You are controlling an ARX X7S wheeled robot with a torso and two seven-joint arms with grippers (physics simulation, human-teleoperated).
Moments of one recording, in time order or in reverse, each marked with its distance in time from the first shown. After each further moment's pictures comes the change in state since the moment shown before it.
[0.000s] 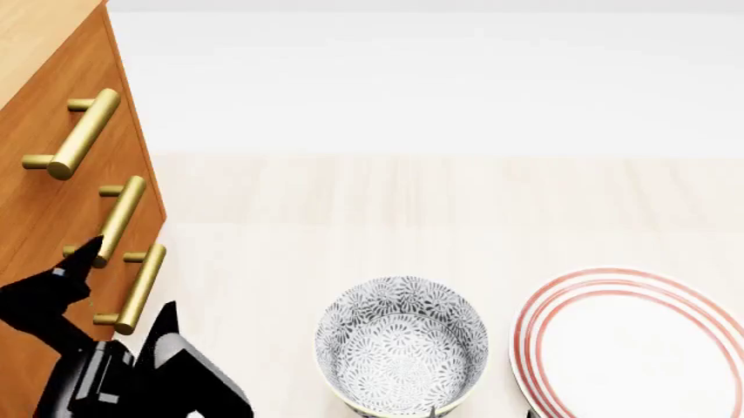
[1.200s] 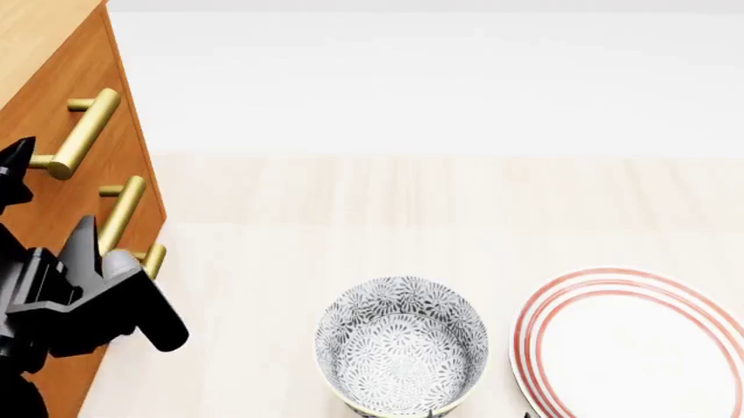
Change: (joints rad) left arm -0.249 -0.137 0.119 -0.043 0.152 -0.091 0.191; right arm 0.005 0.018 -0.029 0.005 0.022 -0.005 0.019
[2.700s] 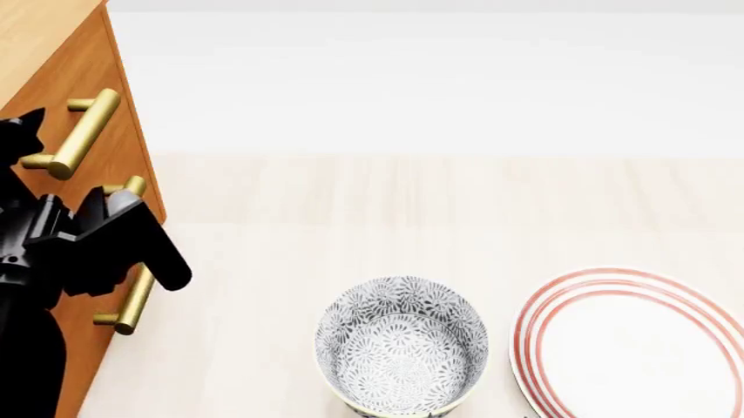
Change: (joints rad) left arm -0.146 0.099 -0.063 -0.357 -0.154 0.188 -0.007; right arm 0.010 0.012 -0.022 0.026 0.051 -0.013 0.007
